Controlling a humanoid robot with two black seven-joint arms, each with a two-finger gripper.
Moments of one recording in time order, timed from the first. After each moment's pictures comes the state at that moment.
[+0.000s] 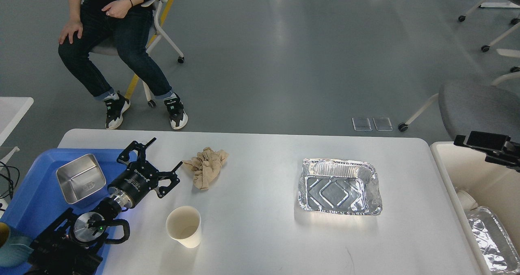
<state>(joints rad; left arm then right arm) -0.43 0.08 -1.24 -0.49 0.11 -0.67 0.16 0.29 -1.33 0.95 1.64 -0.92 0.43 -0.03</state>
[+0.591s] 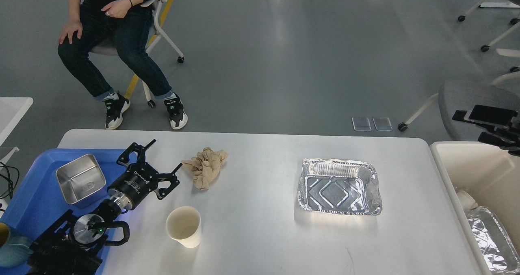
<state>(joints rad) -0.43 0.08 -1.24 -0.49 0.11 -0.67 0.15 0.32 -1.33 1.00 1.65 -0.83 0.44 -0.04</state>
